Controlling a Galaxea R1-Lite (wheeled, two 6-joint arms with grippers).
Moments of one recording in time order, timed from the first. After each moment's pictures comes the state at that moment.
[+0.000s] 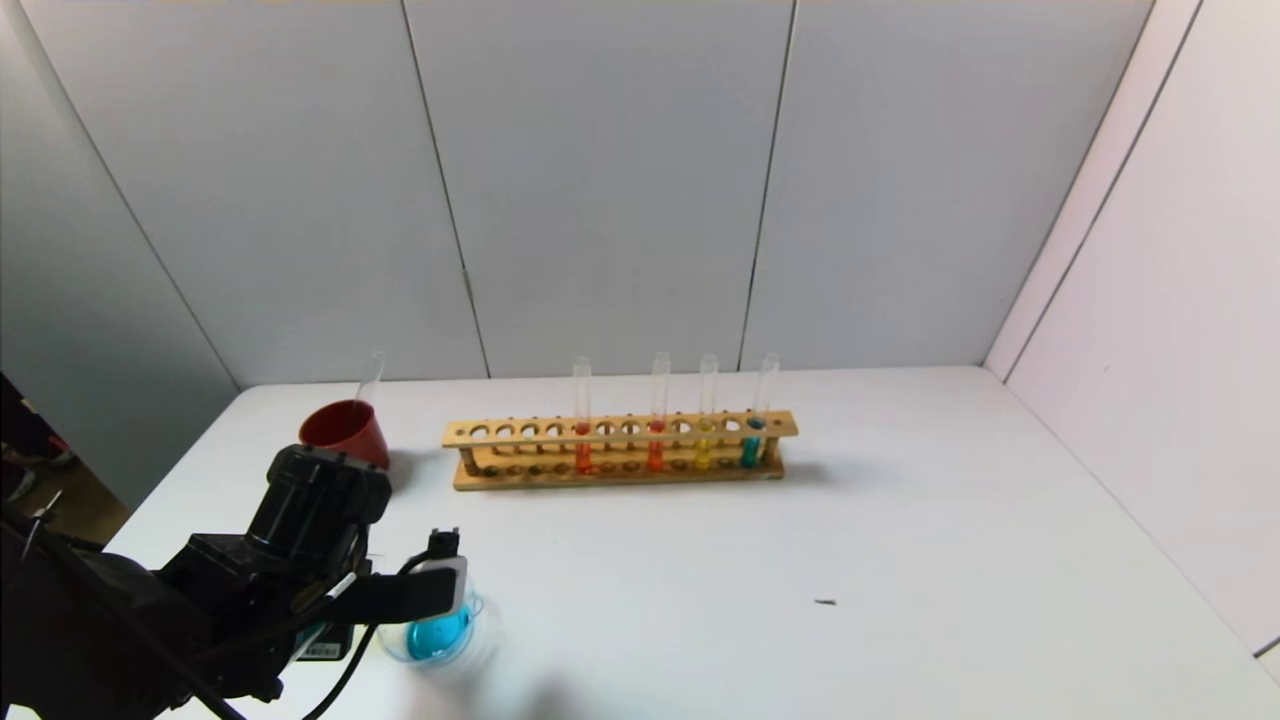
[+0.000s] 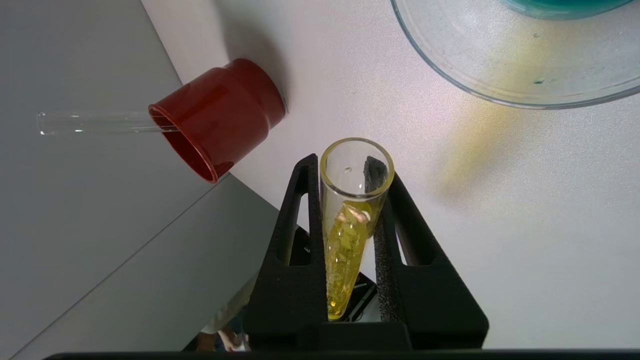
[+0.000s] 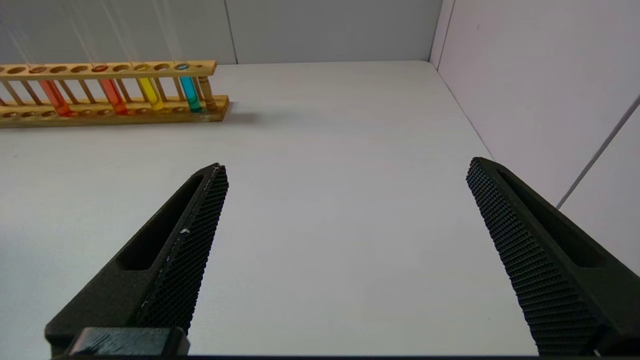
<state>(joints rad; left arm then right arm) -0.42 1.71 -0.47 -0.42 0.50 1.29 0.00 0.00 0.00 -0.01 0.00 0.02</state>
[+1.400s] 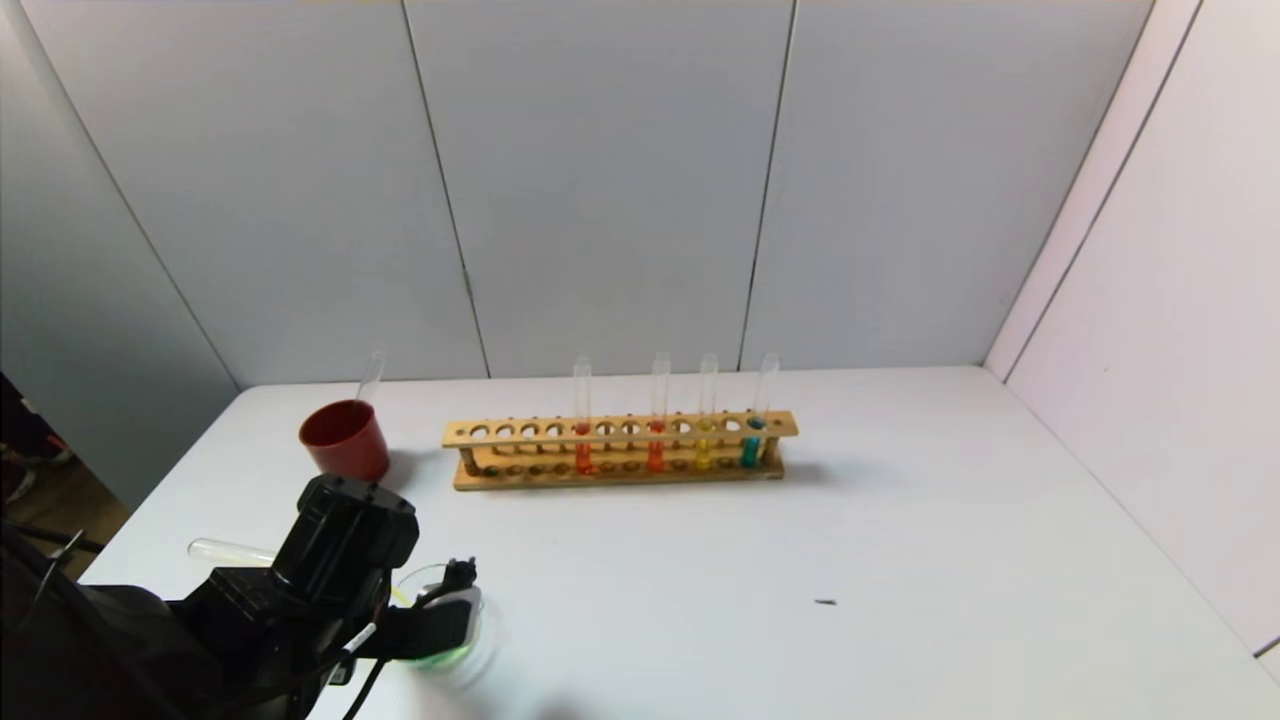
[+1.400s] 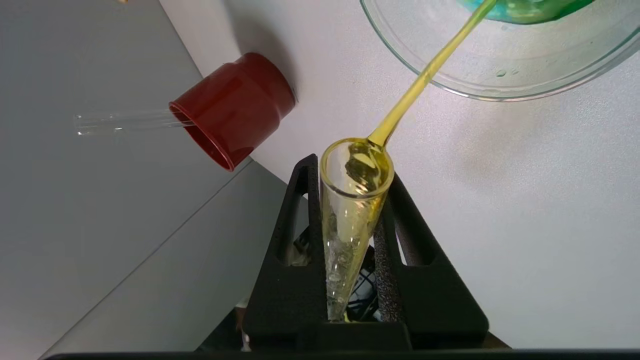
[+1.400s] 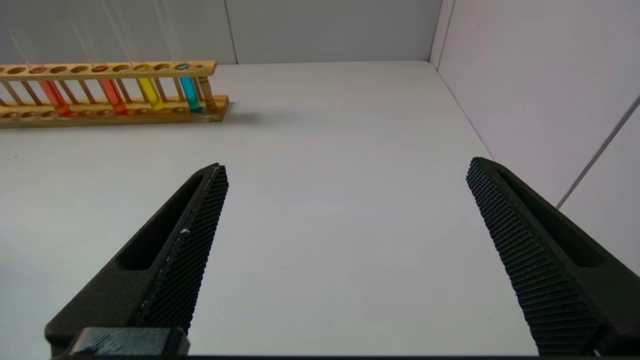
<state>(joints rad) -0.53 1.71 -0.42 -0.45 0.64 1.29 0.00 0.00 0.00 -0.01 0.00 0.02</state>
